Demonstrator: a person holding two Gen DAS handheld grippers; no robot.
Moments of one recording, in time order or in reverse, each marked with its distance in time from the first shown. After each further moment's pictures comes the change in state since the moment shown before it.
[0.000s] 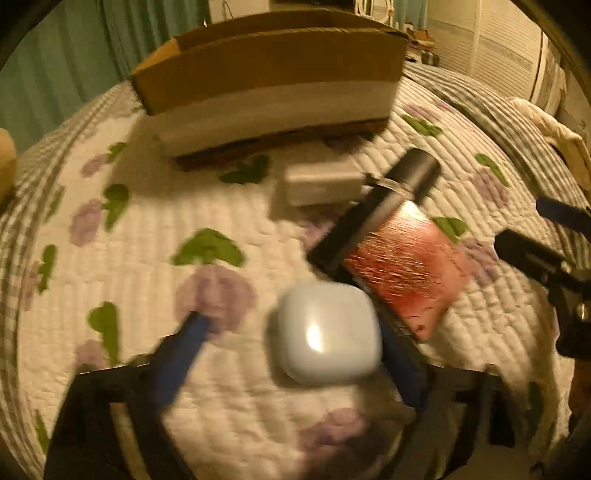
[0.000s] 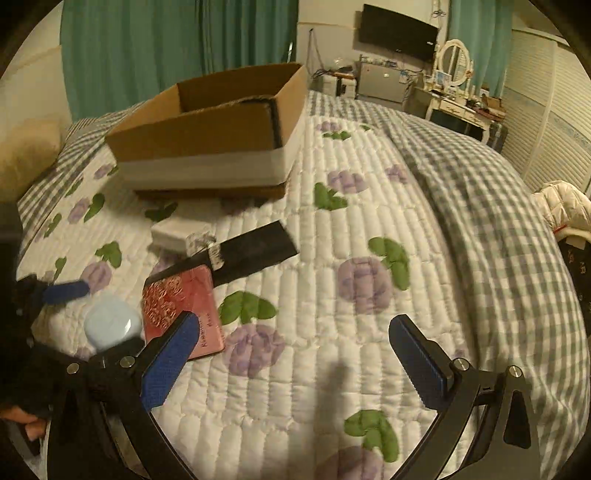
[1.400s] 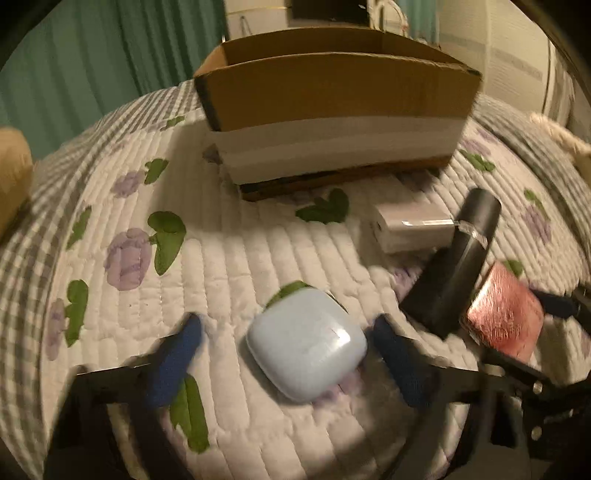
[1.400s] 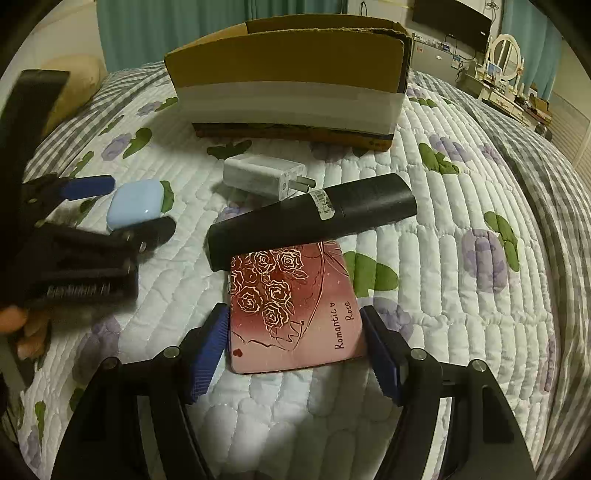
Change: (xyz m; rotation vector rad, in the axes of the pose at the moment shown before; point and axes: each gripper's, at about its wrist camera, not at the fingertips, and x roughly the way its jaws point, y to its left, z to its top) left arm 0.019 0.056 0.020 -0.033 -0.062 0.030; right arm 0.039 0.063 -0.017 -0.102 0.123 0.112
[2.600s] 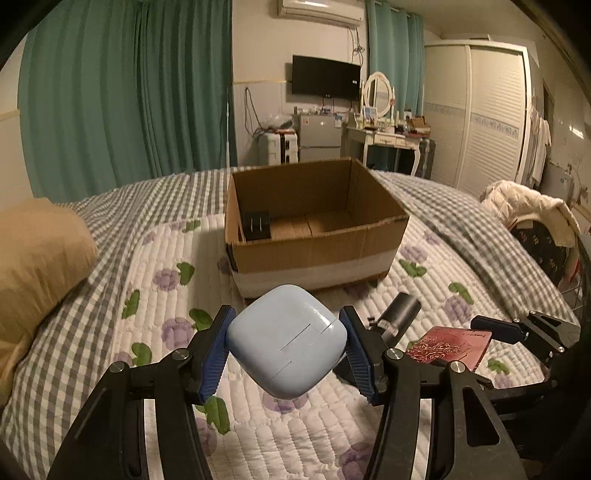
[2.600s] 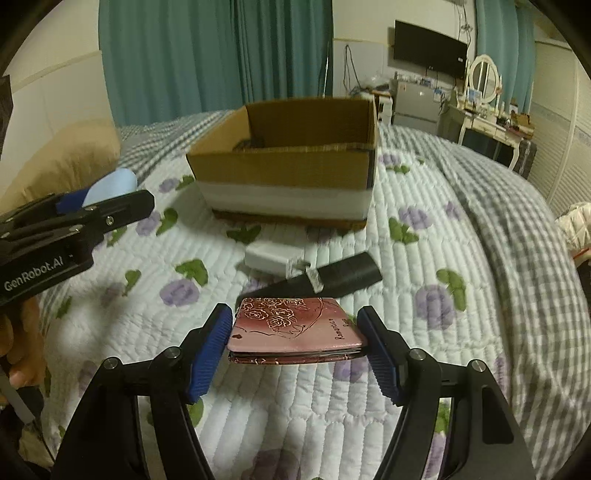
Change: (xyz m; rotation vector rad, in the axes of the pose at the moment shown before) left arm -0.131 -0.004 0.027 -0.029 -0.307 -0.049; right arm -0.088 0.001 0.018 0.050 -0.207 0.004
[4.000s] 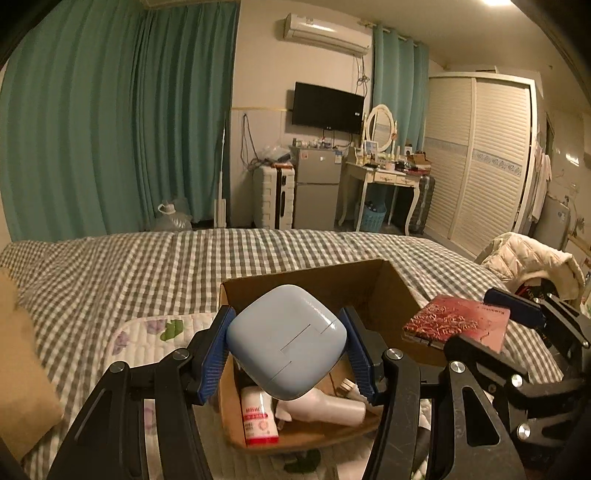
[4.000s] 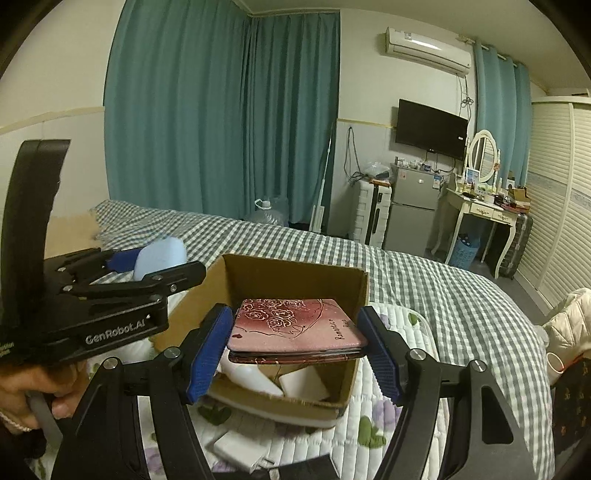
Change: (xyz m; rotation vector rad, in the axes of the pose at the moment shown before) left arm 0.099 0.033 0.132 -0.047 -0.095 -0.051; right arm 0.019 -0.018 0.169 -0.072 -0.299 -0.024
